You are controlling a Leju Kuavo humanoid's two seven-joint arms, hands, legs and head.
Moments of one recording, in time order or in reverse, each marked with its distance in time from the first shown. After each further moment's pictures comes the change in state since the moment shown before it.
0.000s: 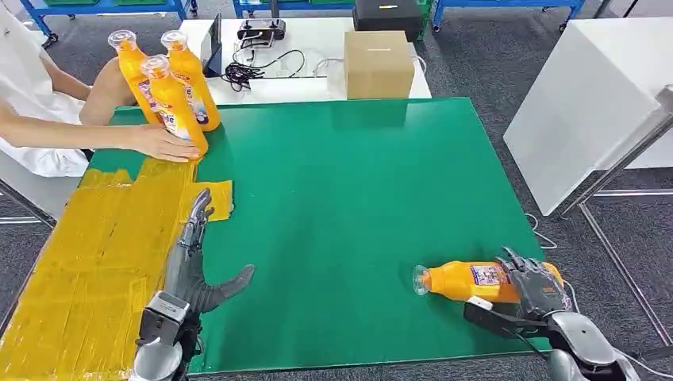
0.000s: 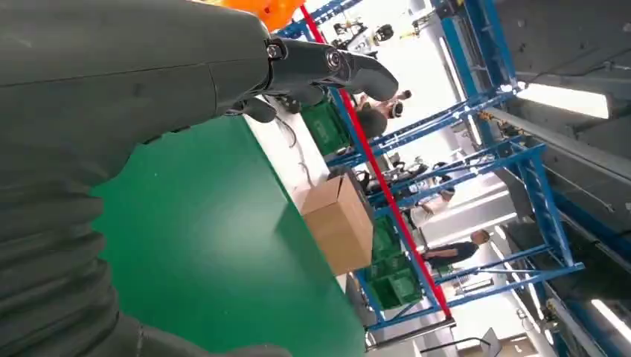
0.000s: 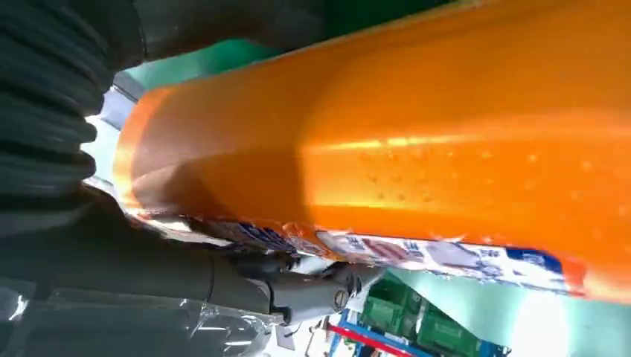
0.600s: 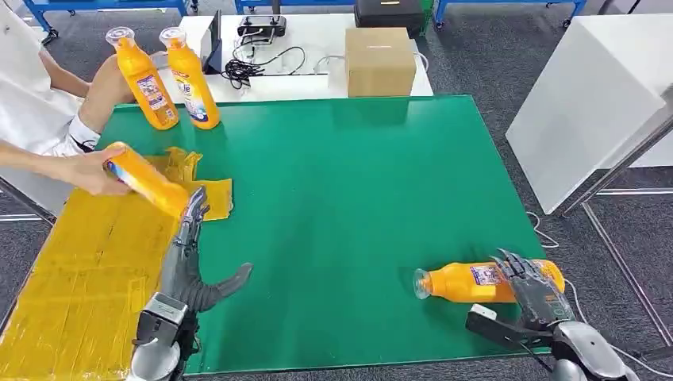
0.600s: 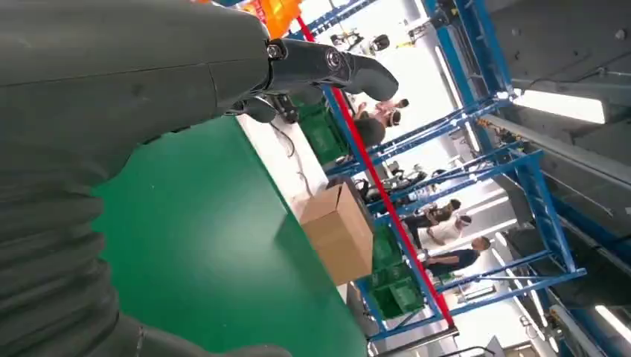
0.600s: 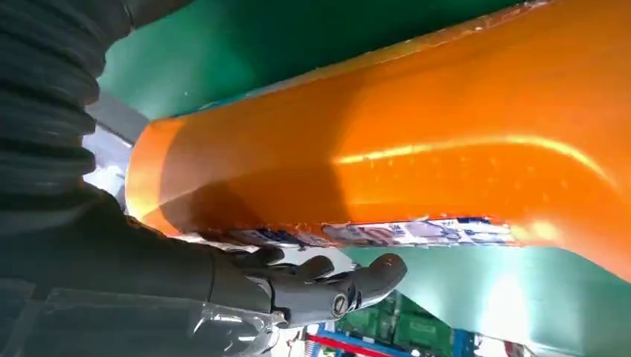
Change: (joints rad) left arm 0.000 0.006 0.000 -0.016 -0.013 0.016 -0.006; right arm 0.066 0.013 -0.048 -0.074 -0.059 -0.001 -0.071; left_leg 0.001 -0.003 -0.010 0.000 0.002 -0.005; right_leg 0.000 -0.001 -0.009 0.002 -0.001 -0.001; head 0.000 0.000
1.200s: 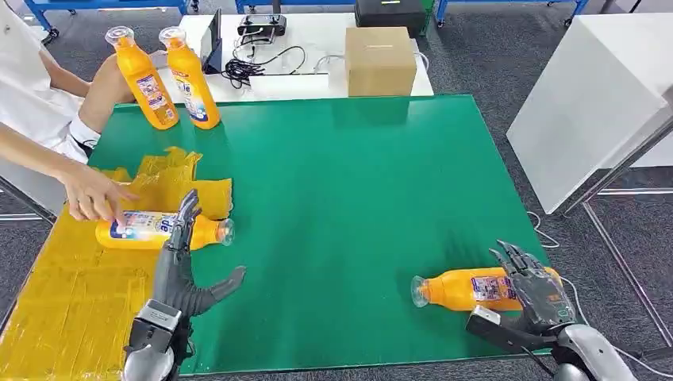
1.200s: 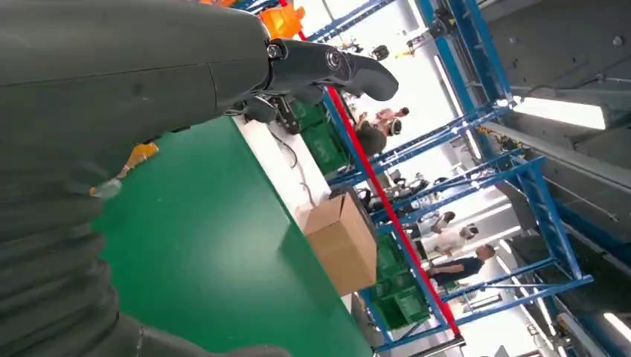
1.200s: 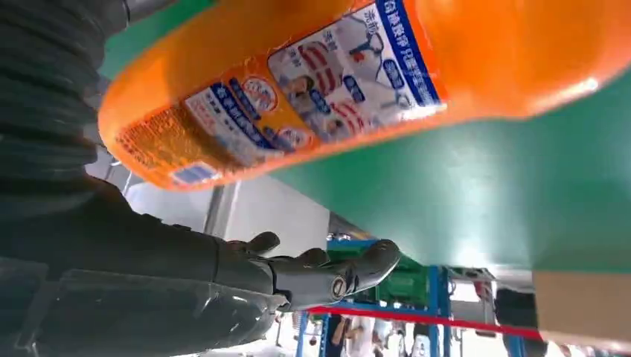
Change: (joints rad) left arm 0.026 0.004 0.019 -0.037 -0.020 0.001 -0.005; right arm 0.056 0.070 -0.082 -0.136 -0.054 -0.073 -0.125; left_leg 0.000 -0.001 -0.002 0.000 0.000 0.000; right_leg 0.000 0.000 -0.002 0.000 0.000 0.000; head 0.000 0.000
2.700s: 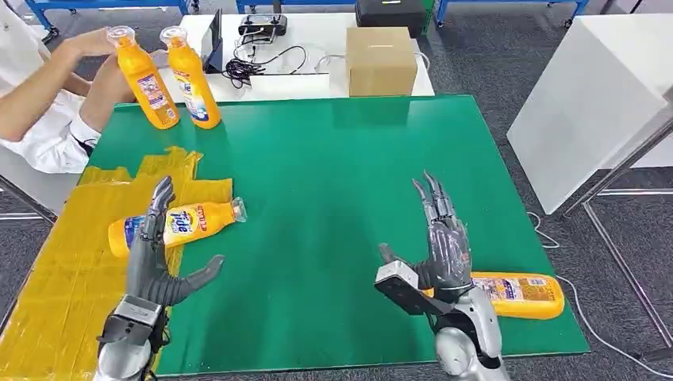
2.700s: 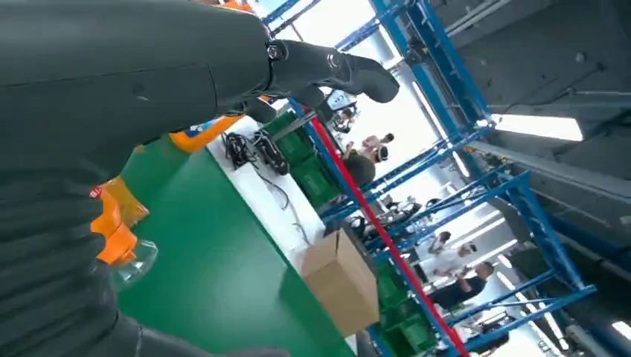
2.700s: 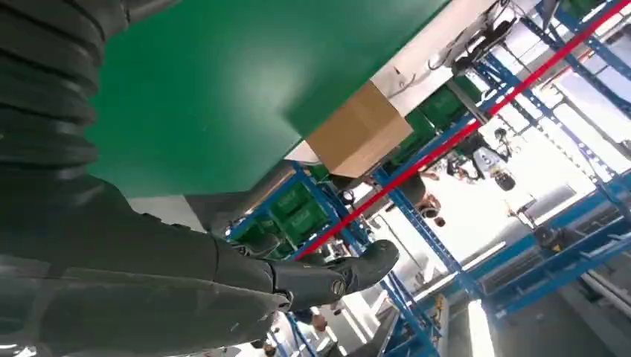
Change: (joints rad) left arm -0.018 0.066 0.055 -0.079 -0.023 -0.004 0.008; right arm -0.174 0.436 0.247 -0.148 -0.123 -0.242 0.012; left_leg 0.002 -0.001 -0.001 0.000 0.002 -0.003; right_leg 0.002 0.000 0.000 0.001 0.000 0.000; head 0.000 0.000
